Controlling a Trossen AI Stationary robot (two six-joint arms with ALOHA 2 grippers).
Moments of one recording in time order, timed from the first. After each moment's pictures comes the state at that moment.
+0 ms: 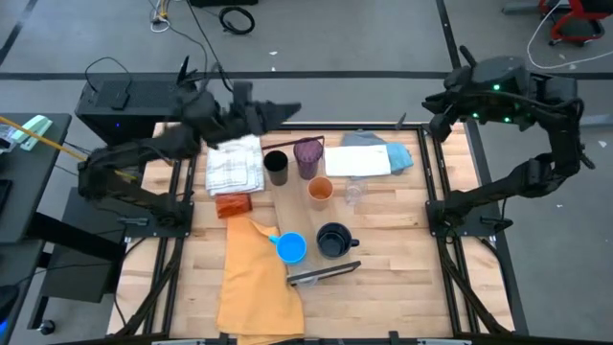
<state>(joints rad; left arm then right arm) 0.24 1.31 1.43 0.09 -0.02 -0.88 -0.36 1.22 2.13 -1.57 0.32 0.13</state>
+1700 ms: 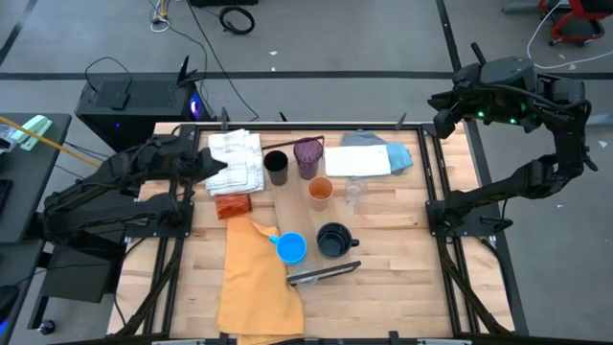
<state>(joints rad) 0.43 0.59 0.82 -0.82 0.01 -1.28 -0.36 1.19 2.11 -1.57 0.37 0.24</state>
